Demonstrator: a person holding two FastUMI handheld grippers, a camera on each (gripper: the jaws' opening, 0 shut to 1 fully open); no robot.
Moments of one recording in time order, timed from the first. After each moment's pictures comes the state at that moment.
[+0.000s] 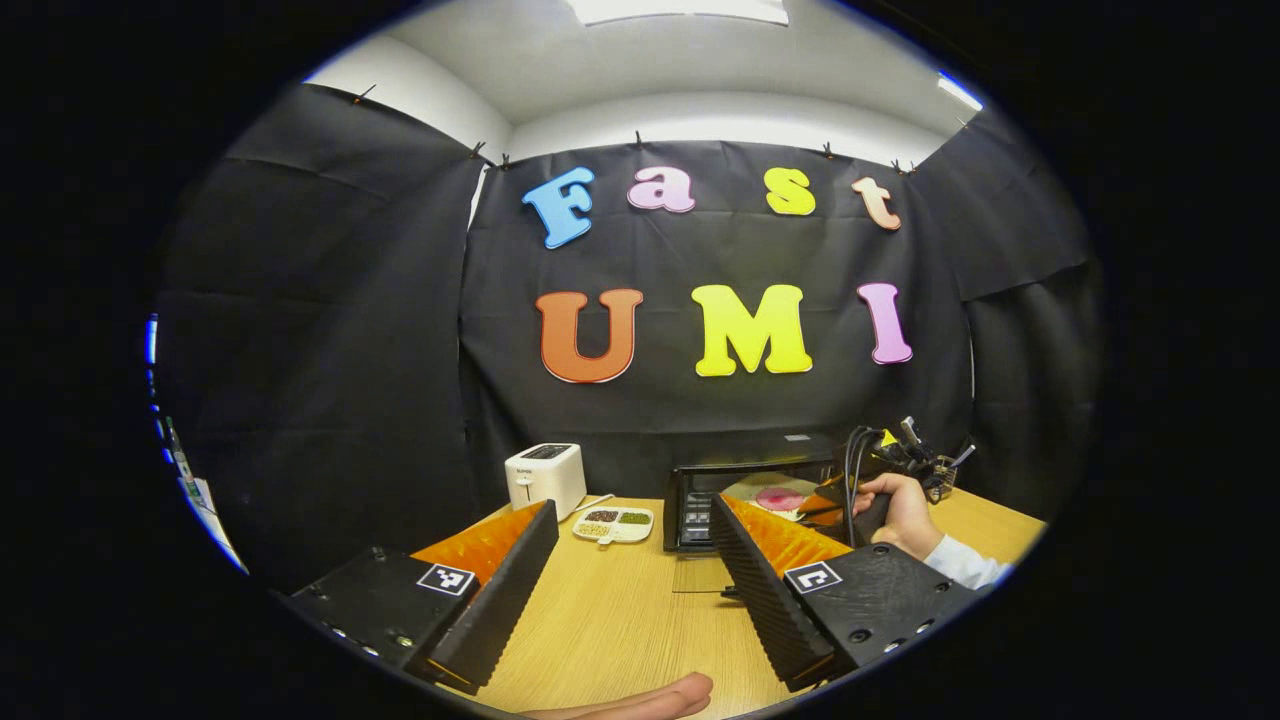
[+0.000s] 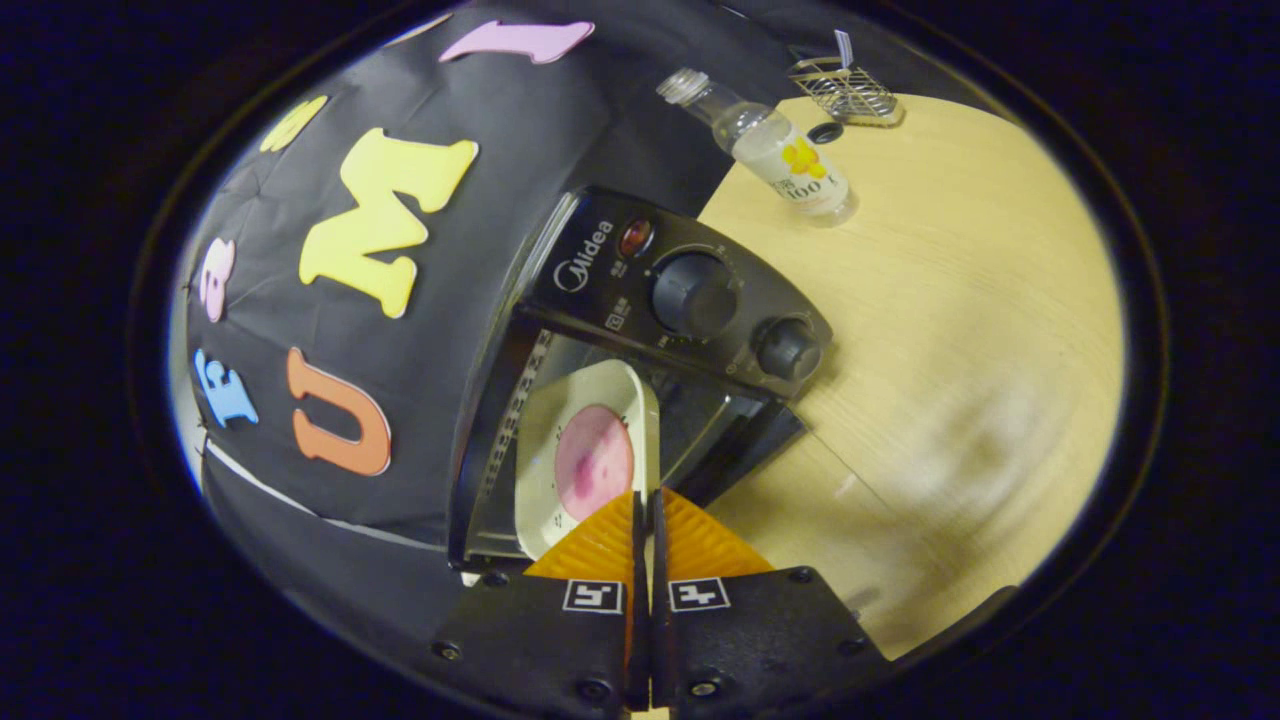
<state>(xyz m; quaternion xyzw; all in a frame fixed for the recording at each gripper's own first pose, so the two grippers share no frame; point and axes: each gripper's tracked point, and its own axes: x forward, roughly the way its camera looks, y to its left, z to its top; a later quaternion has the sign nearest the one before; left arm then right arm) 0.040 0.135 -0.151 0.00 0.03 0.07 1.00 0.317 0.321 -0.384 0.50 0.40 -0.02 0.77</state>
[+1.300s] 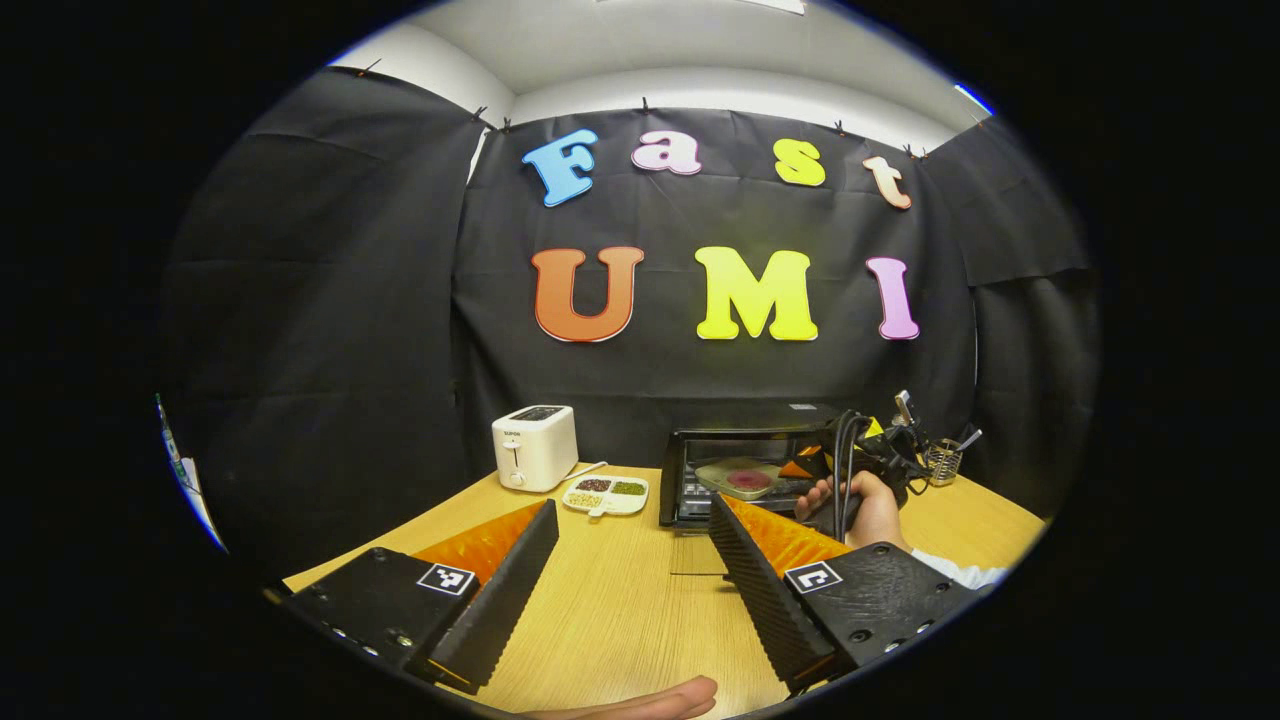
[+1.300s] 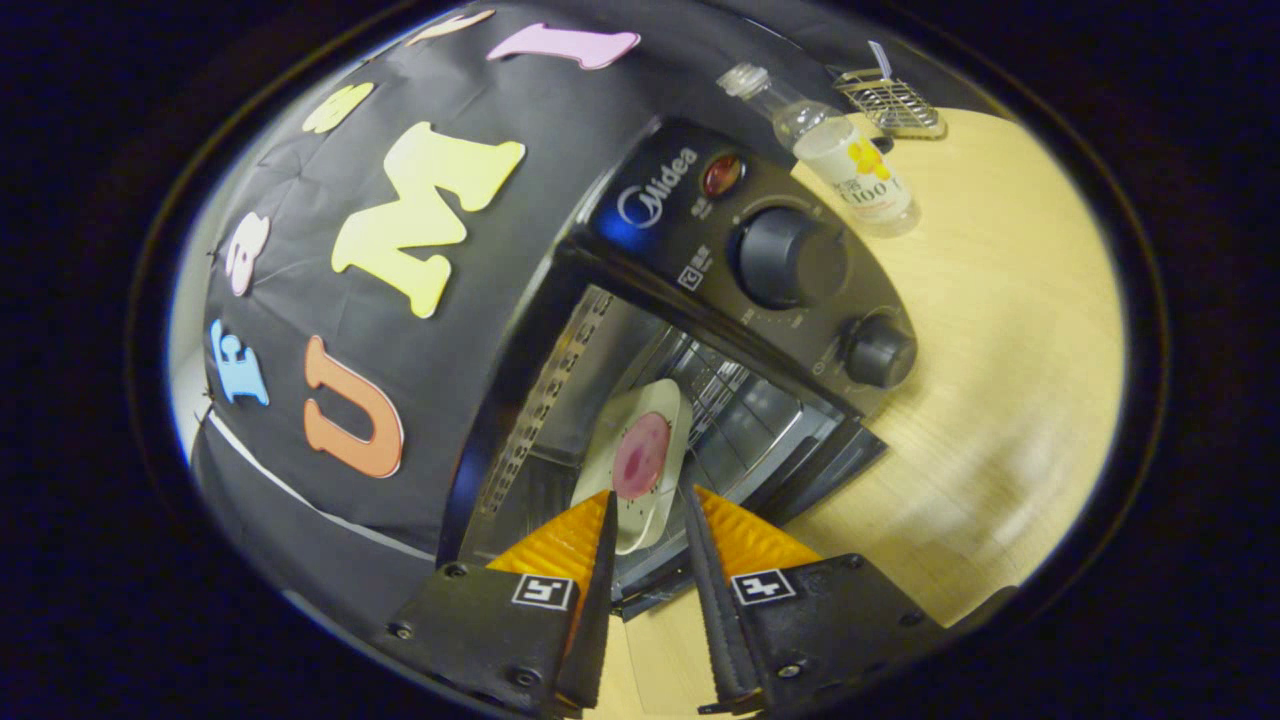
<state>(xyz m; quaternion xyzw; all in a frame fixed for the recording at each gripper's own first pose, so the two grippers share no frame) 0.058 0.134 -0.193 -0.02 0.07 0.06 1.00 0.332 0.344 -0.389 0.47 0.34 0.02 0.81</state>
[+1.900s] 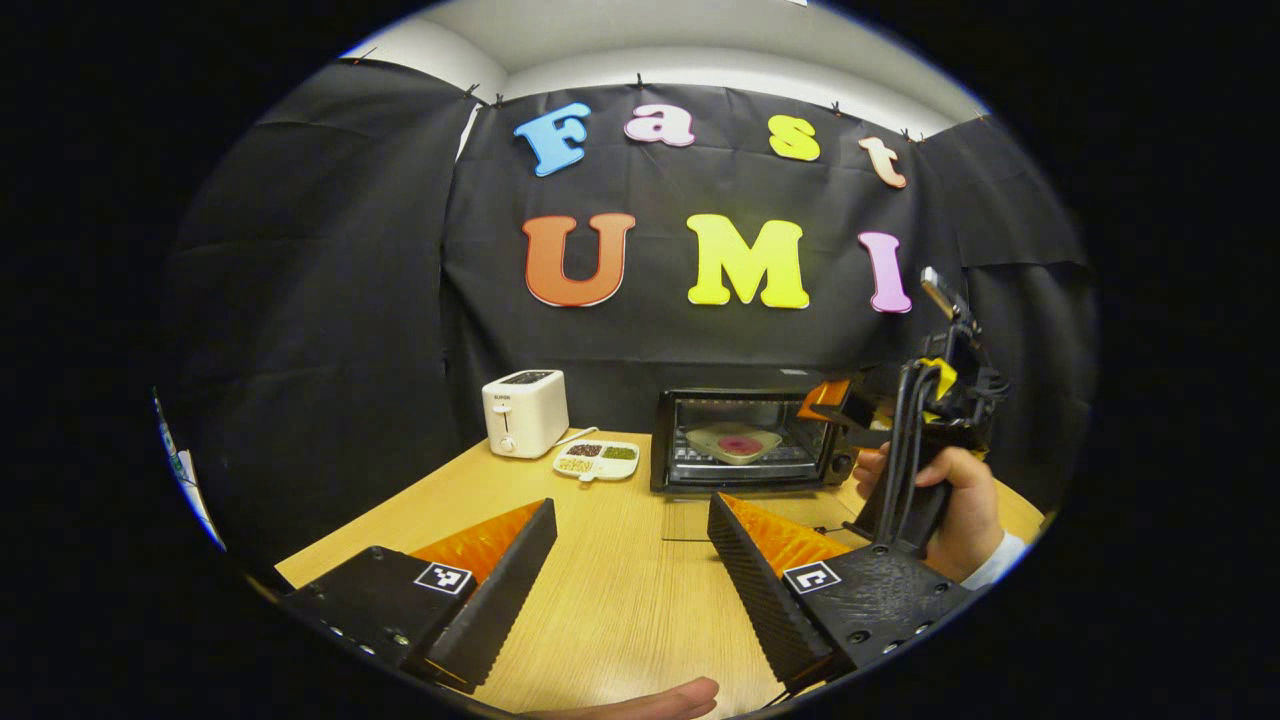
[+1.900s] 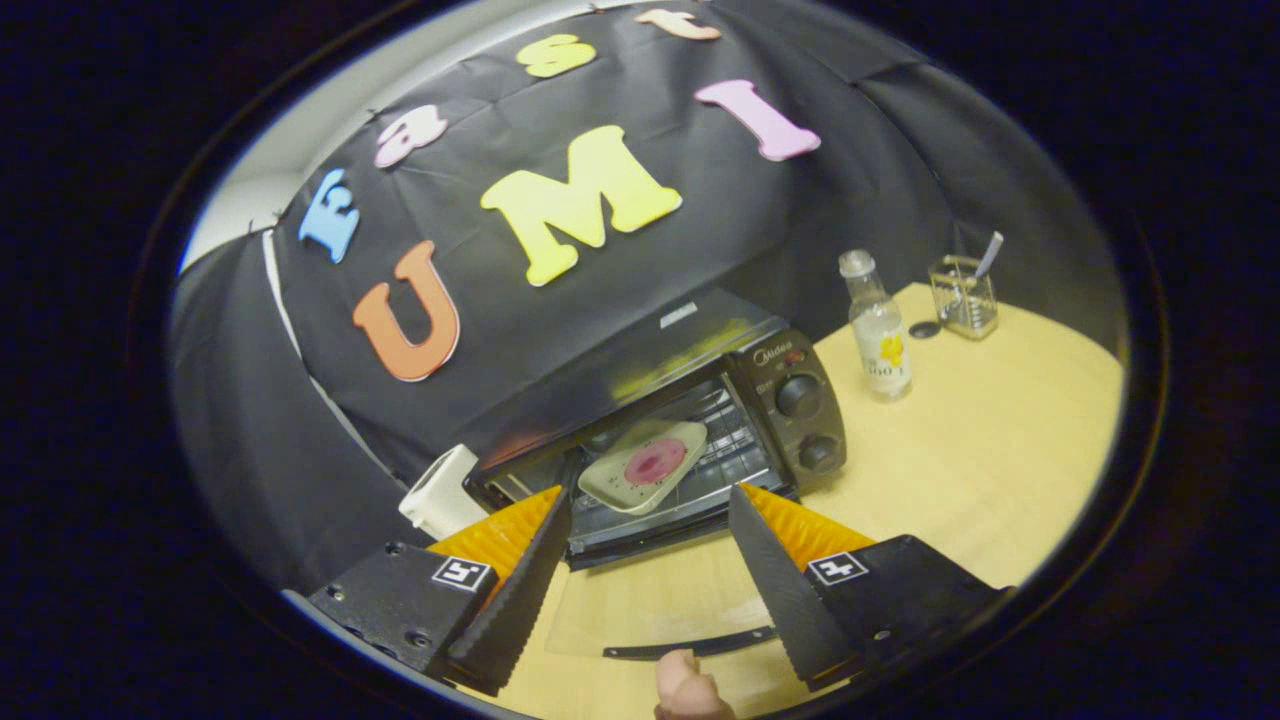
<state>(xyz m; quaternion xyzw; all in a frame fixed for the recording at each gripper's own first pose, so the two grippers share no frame) 0.050 0.128 -0.232 -0.02 0.13 0.05 0.99 0.242 0.312 -0.298 0.23 0.25 0.08 0.94</state>
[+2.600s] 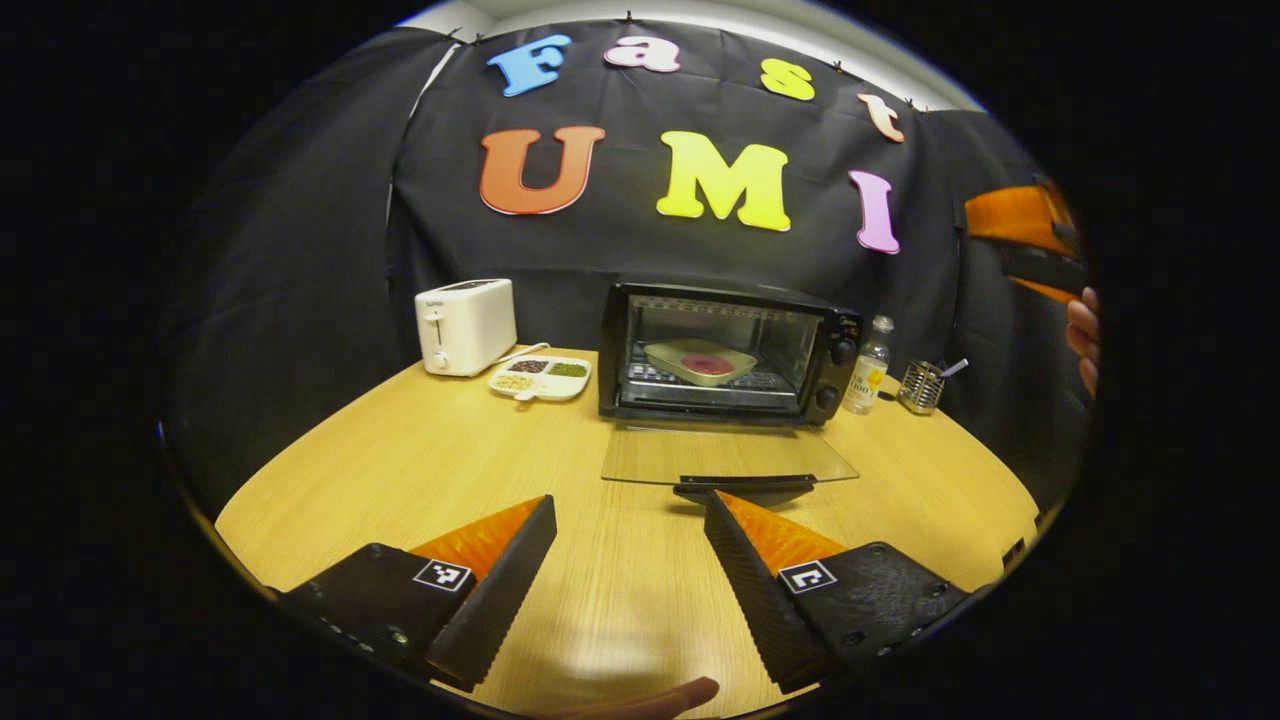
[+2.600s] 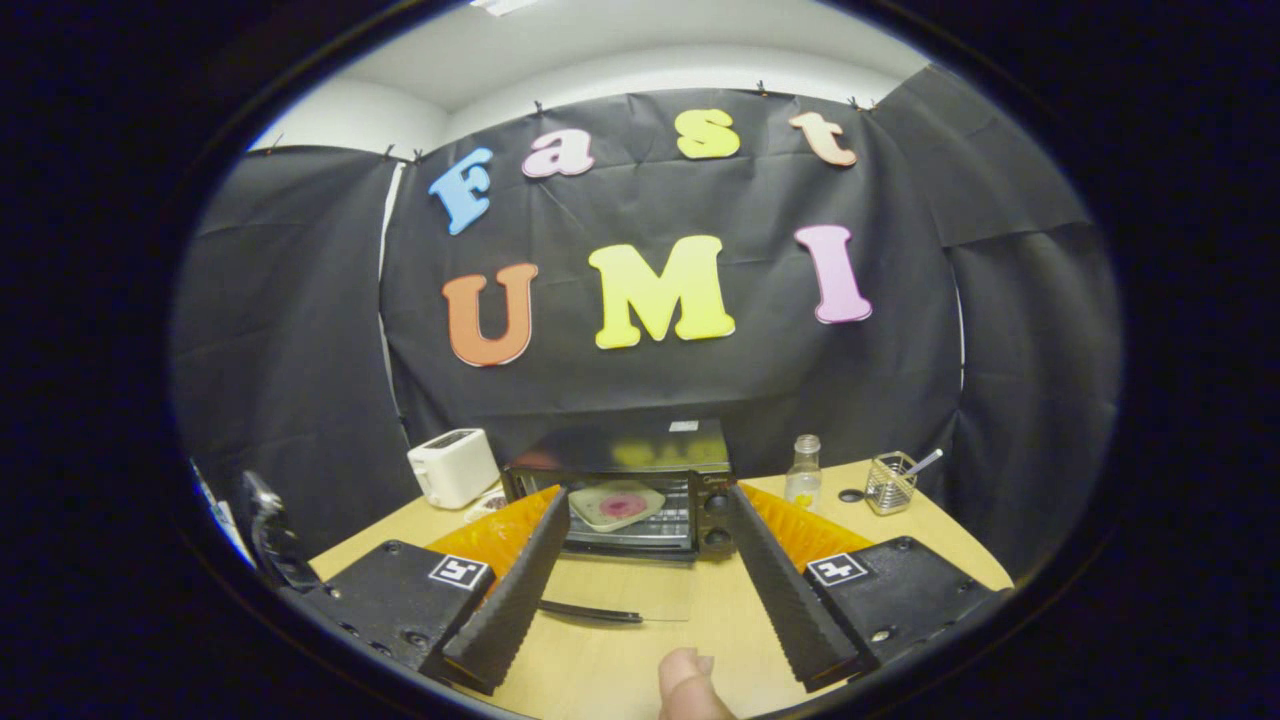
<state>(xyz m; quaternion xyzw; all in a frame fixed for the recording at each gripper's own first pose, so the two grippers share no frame) 0.092 0.060 -0.324 -0.05 0.23 -0.02 0.97 0.132 0.222 -0.160 0.07 0.14 0.13 0.98</state>
